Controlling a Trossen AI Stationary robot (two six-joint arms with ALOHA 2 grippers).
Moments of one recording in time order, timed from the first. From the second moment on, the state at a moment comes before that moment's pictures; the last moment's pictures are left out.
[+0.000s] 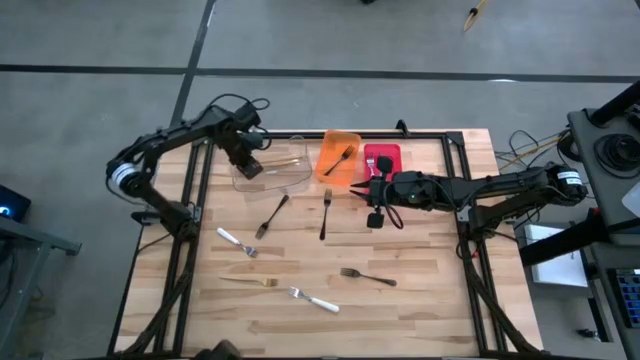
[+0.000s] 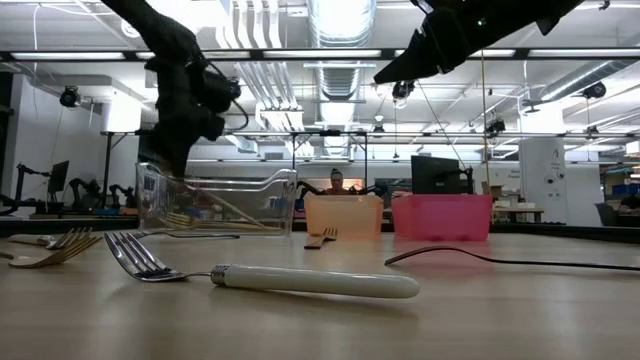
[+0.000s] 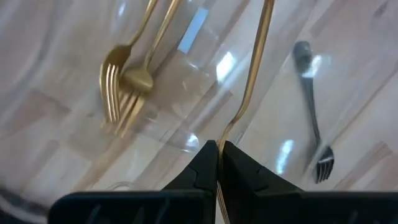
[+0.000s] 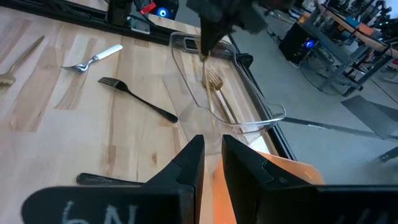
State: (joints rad) left arm 0.85 1.54 1.14 -1.10 0.19 0.14; right arm -0.03 1.22 0.78 0.08 0.26 -0.27
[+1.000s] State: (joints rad) left arm 0.86 1.60 1.14 -1.09 0.18 0.15; right arm -0.03 1.22 0.78 0.08 0.26 -0.27
